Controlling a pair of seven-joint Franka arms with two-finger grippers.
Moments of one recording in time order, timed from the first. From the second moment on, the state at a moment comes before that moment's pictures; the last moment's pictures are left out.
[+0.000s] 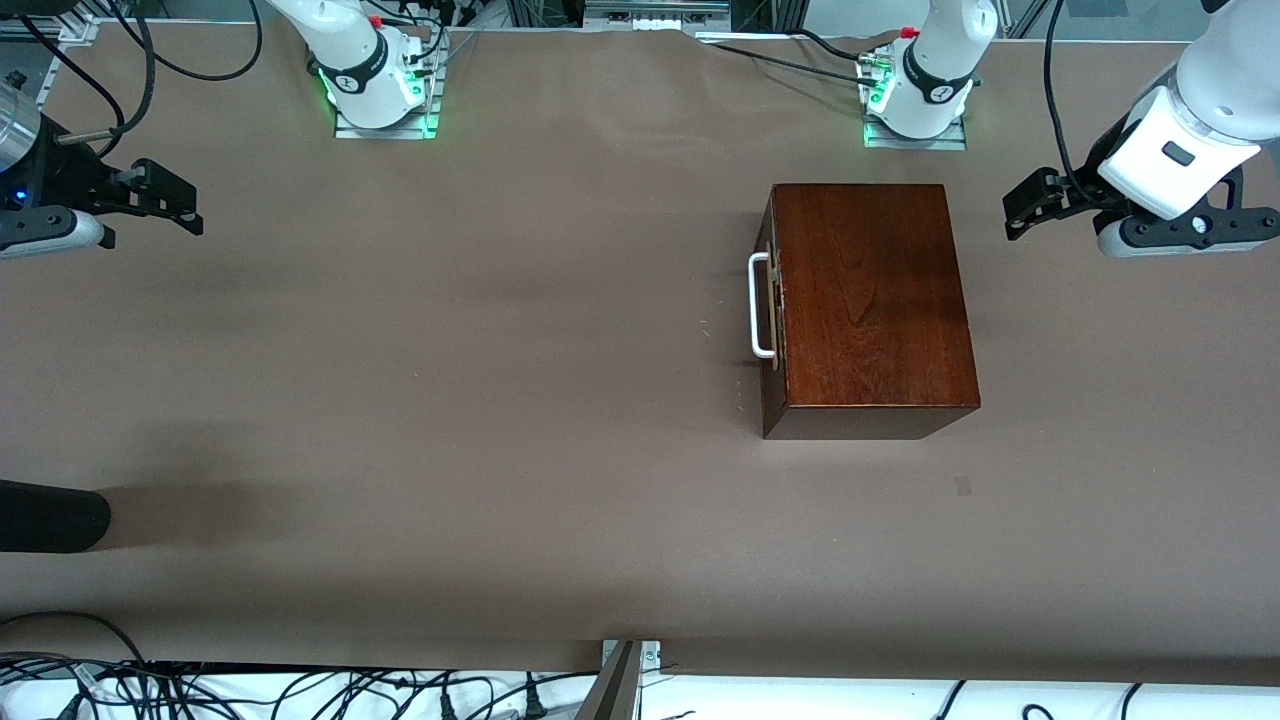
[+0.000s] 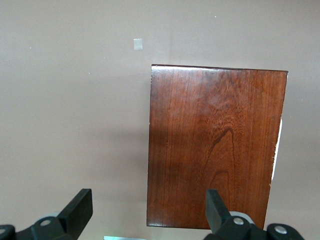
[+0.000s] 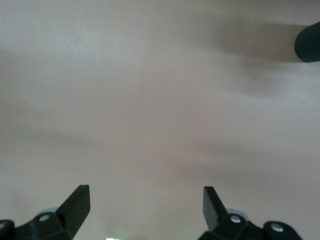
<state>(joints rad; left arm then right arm) 0.01 -0.01 -0.17 -1.59 0.00 1.50 -0.23 -0.02 -0.03 0.04 -1.66 0.01 1.59 -0.15</state>
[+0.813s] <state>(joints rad) -0.10 0.03 -0.22 -1.57 0.00 1.51 -0.36 -0.02 -0.03 0.04 -1.66 0.01 1.59 -0.15</state>
